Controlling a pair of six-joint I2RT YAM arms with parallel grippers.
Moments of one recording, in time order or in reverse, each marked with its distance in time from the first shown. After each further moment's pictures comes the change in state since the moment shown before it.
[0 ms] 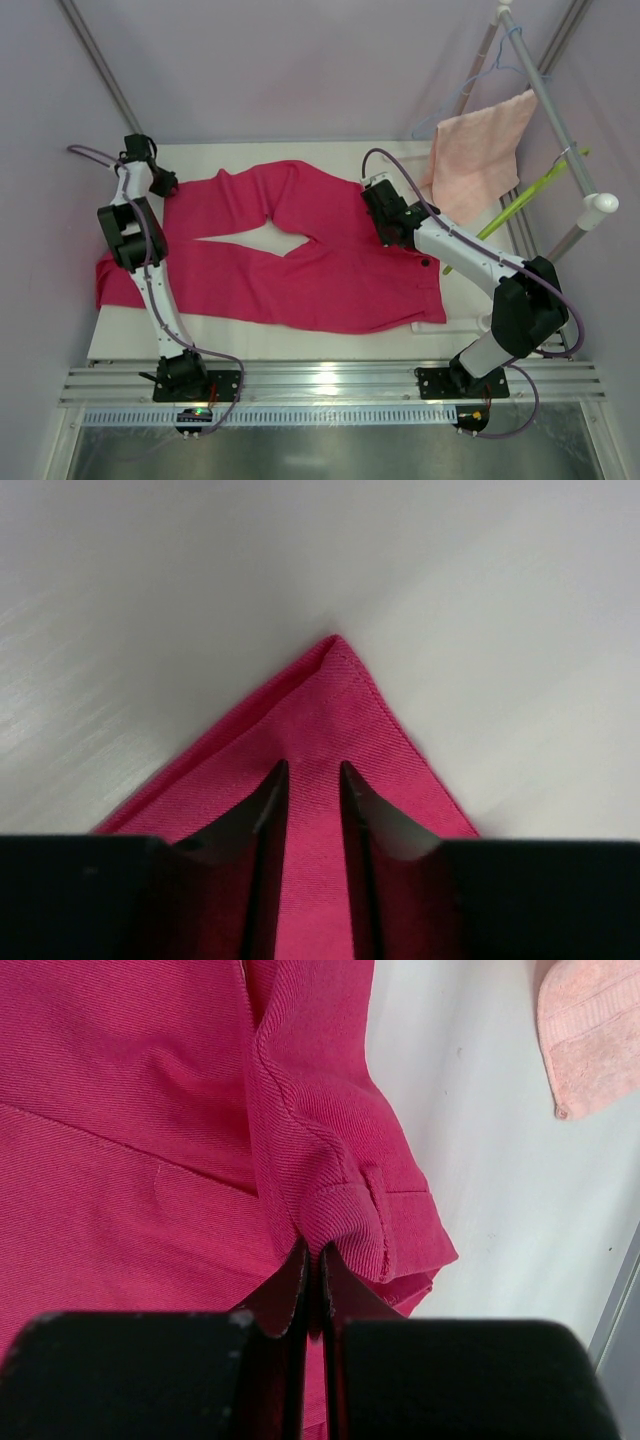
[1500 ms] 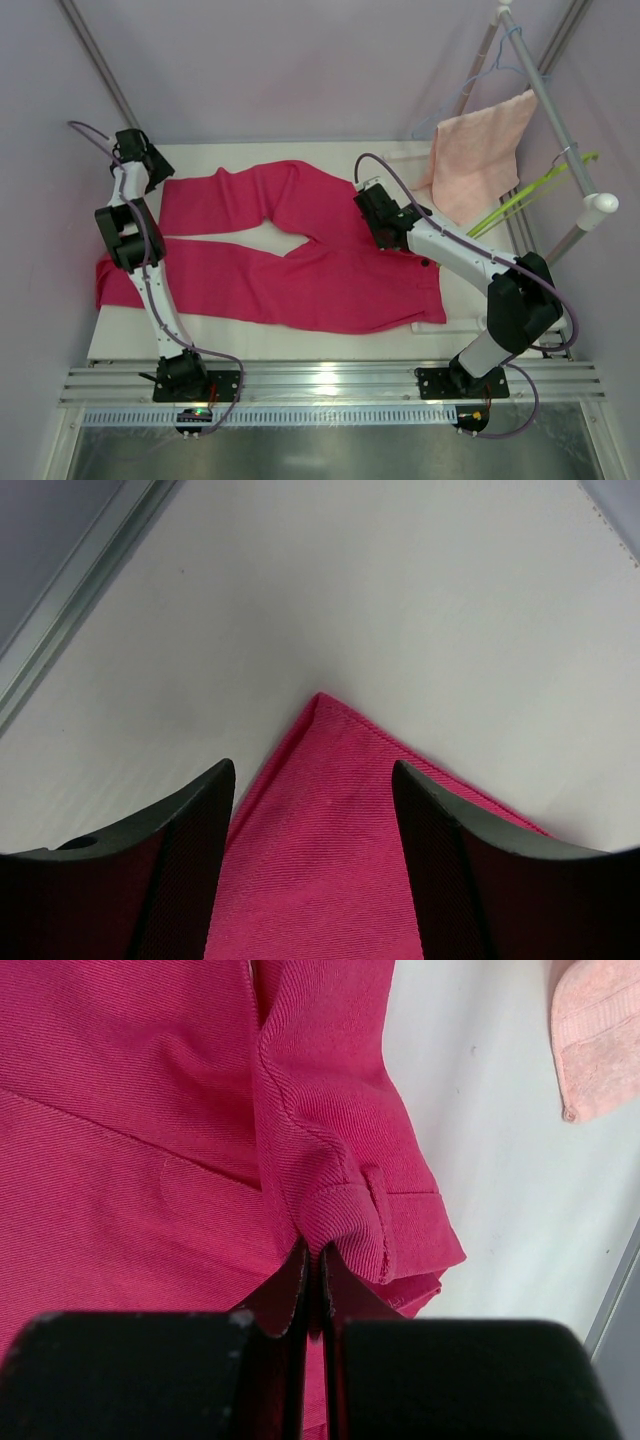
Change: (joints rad) left arm 0.022 0.001 0.005 0.177 0.018 0.420; right arm 0.032 0.031 0.000 -0.001 0.023 -0.005
